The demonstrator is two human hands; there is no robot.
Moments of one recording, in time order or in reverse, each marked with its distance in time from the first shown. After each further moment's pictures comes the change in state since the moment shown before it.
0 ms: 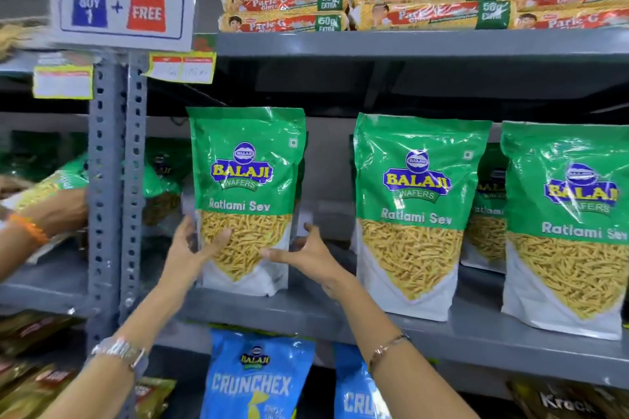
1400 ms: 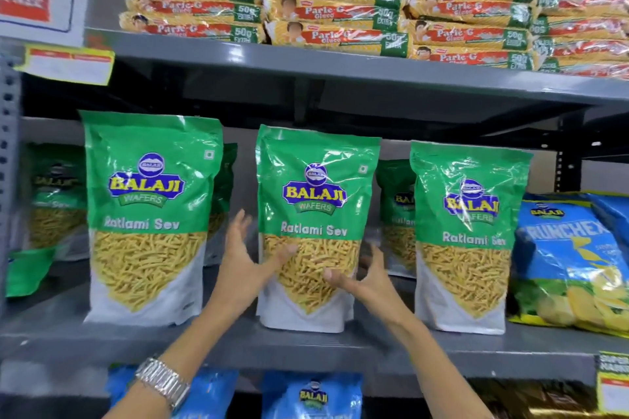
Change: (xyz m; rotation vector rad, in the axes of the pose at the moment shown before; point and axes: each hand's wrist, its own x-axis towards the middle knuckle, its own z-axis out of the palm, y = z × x) left_hand -0.051 0.039 0.169 0.054 -0.249 0.165; right_hand -0.099 0.037 -0.154 -0.007 0.384 -0.102
